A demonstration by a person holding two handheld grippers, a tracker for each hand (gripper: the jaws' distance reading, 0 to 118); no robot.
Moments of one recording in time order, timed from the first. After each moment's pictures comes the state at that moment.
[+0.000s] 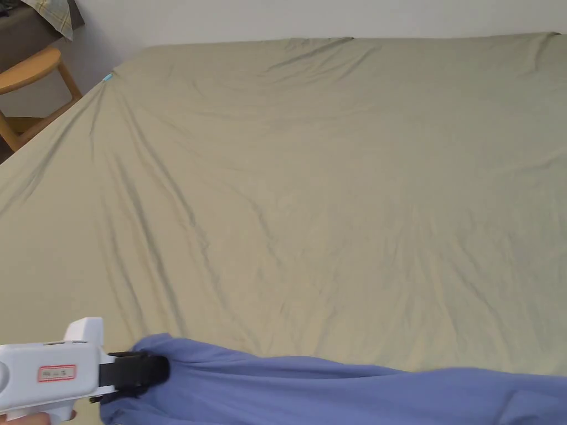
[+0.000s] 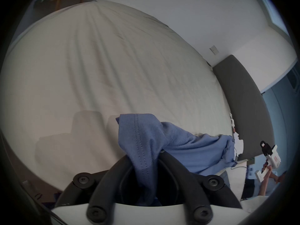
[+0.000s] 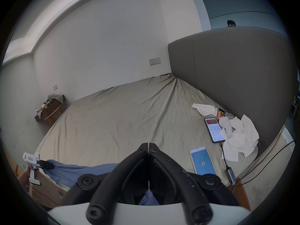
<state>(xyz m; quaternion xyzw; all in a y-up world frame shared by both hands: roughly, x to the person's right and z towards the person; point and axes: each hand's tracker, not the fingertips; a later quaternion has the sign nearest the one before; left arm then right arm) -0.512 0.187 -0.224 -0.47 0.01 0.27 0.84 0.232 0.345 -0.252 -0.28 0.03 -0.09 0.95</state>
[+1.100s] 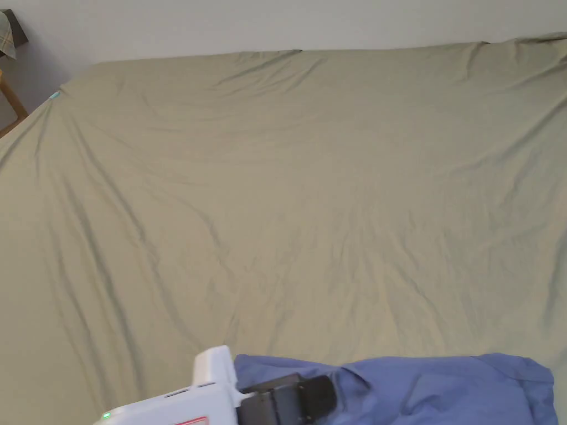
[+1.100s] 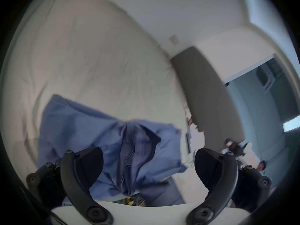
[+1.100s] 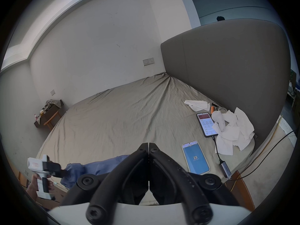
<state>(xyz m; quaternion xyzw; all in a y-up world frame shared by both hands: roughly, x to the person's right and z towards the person) -0.290 0.199 -0.248 -0.36 -0.19 0.40 0.82 0.265 0.332 -0.226 -0.28 0.02 -0.11 0.95</state>
